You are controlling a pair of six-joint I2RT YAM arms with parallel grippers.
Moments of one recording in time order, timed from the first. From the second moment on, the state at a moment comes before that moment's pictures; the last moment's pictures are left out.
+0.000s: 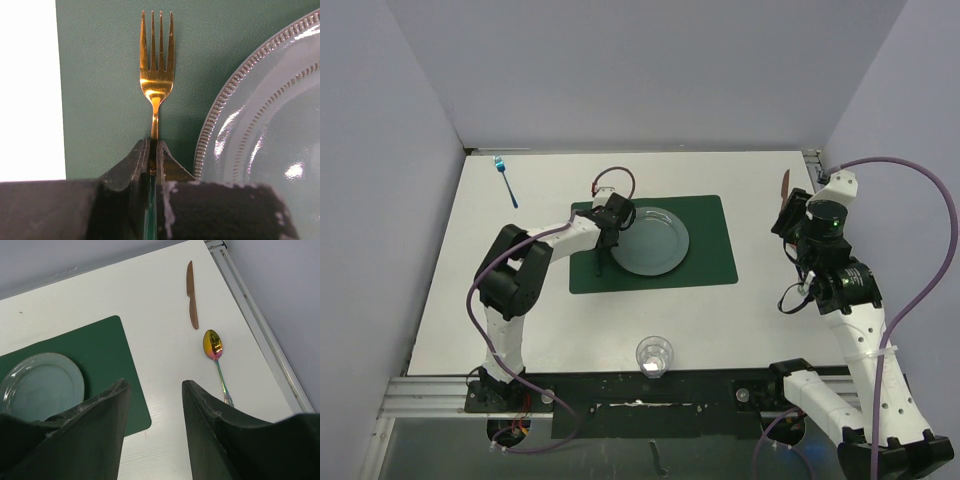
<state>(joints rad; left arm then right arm) -0.60 2.01 1.33 -0.39 -0.54 -0.54 0.18 0.87 1.06 -0.58 0.37 0.27</state>
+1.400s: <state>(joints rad) -0.60 2.06 1.40 -0.44 -0.56 -0.54 0.18 0.88 1.06 -0.59 0.36 0.27</state>
